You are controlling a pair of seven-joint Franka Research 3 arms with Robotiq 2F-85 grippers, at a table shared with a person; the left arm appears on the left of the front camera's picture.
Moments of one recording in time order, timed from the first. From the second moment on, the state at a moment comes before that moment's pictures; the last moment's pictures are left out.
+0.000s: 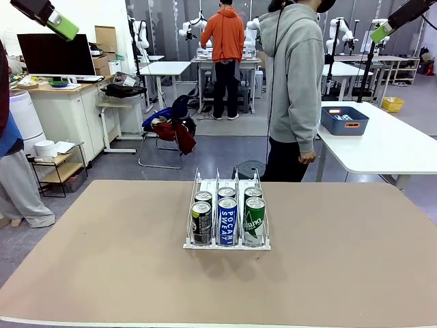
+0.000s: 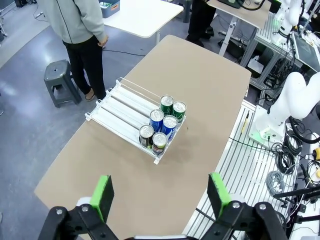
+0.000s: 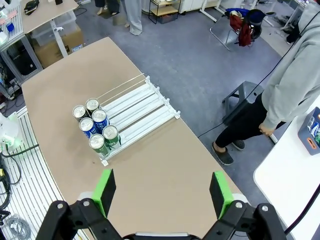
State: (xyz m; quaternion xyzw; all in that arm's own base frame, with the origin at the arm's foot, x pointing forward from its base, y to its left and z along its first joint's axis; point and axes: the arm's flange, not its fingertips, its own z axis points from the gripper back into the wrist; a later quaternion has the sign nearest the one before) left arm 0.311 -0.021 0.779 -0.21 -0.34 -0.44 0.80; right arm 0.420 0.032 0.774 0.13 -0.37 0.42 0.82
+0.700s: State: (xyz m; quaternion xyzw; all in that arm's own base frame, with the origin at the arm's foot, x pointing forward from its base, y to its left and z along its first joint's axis) left arm 0.311 -0.019 0.779 -0.21 -0.34 -0.44 0.80; right arm 0.420 0.032 0.774 0.13 -0.37 0.42 0.82
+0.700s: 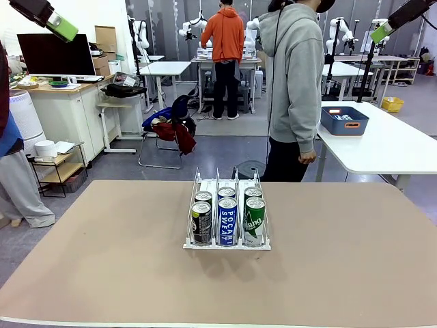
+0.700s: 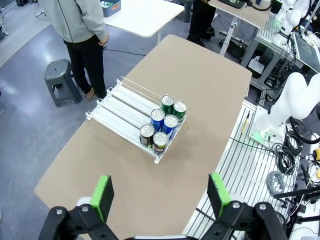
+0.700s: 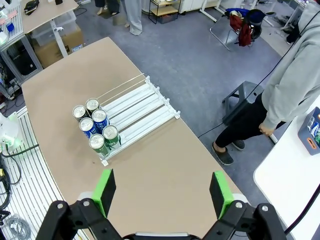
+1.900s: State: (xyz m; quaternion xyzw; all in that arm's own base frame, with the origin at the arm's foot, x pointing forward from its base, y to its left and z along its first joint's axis) left arm 0.307 -0.022 0.791 -0.22 -0.36 -0.44 0.79; right arm 0.419 0.031 0.781 0.13 -0.39 0.42 0.81
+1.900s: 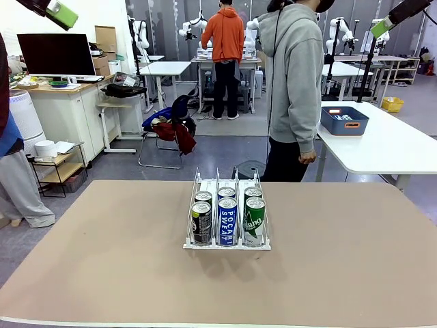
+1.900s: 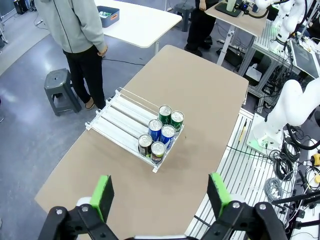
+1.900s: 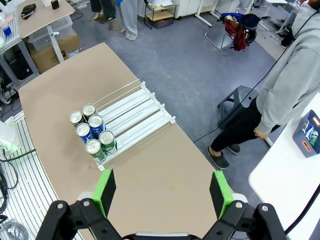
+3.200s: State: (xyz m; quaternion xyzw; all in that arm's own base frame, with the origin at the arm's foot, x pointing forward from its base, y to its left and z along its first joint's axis) left arm 0.307 -0.022 0.791 -0.22 -0.36 -0.44 0.79; right arm 0.419 0.031 0.781 0.13 -0.39 0.42 0.81
